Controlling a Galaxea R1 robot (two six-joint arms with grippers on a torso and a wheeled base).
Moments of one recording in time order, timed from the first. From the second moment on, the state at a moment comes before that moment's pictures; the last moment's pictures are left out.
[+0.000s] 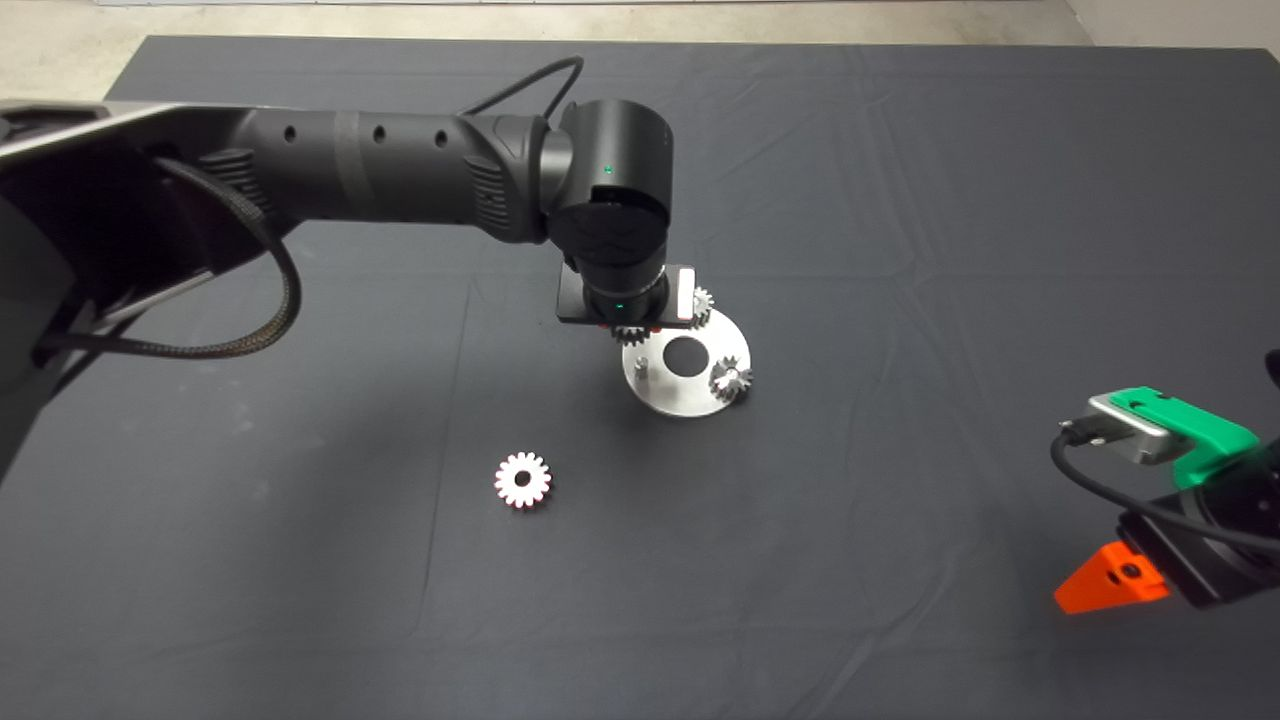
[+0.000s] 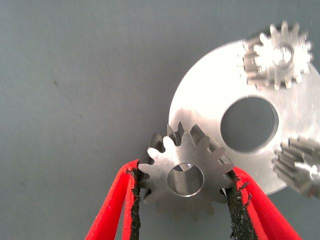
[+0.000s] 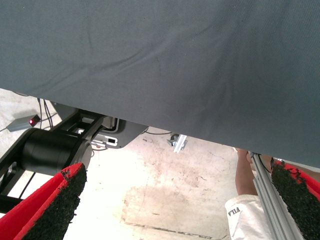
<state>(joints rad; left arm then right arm) -0.45 2.85 -1.19 0.53 1.53 -1.60 0.55 2.01 -0.43 0.09 -1.53 1.39</state>
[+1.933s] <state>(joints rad) -0.43 2.85 -1.15 0.56 1.53 -1.60 0.55 2.01 -0.43 0.09 -1.53 1.39</state>
